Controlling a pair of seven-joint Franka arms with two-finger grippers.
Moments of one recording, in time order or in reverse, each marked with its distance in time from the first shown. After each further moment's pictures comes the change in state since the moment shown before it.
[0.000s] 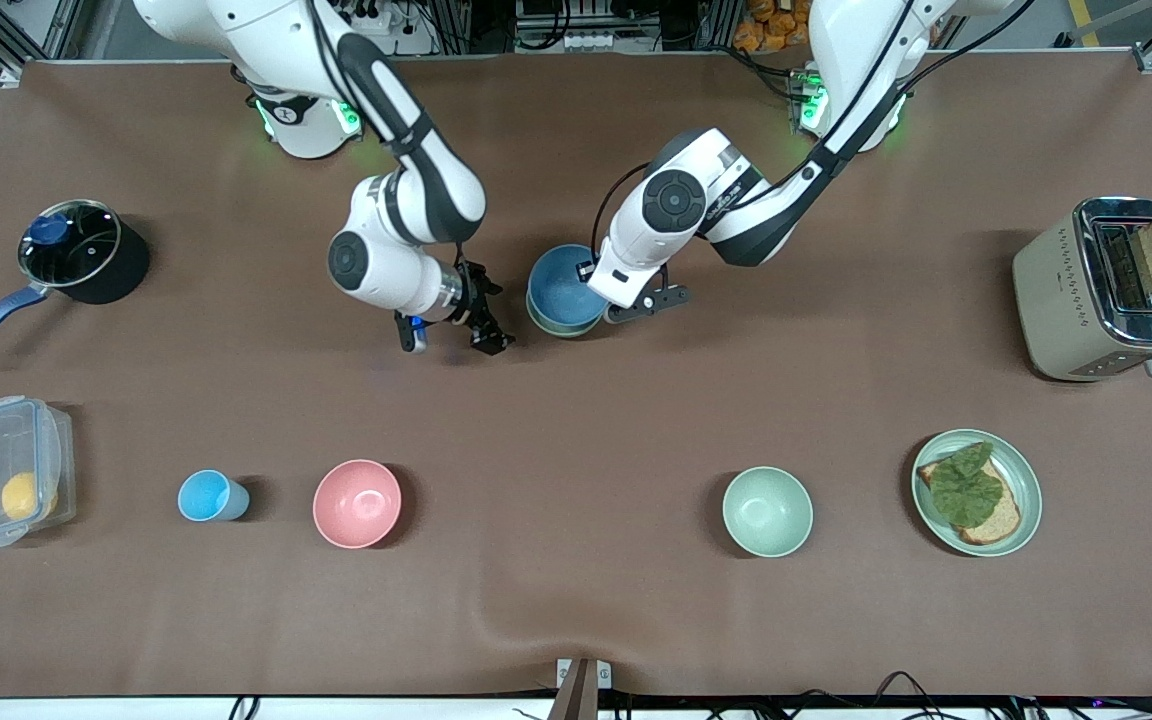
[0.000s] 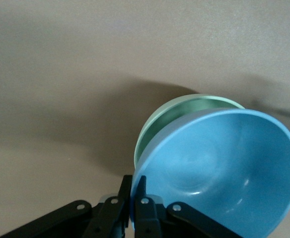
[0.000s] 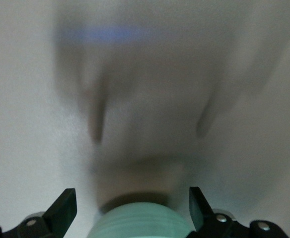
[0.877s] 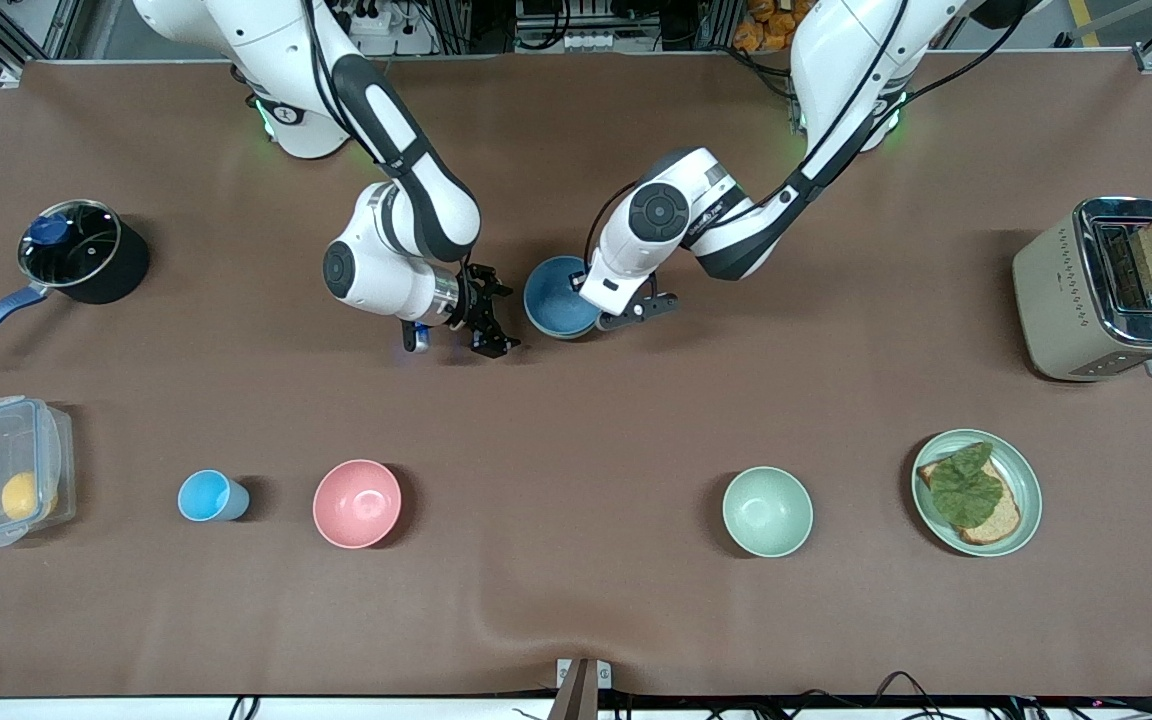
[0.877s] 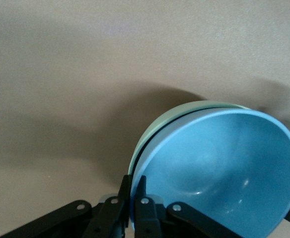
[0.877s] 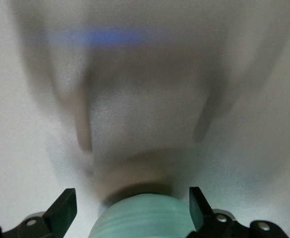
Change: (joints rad) left arm -0.024 0.087 0.005 0.014 0.092 0.076 -0.073; right arm 0.002 0.029 0.011 0.009 0.153 -0.001 -0.054
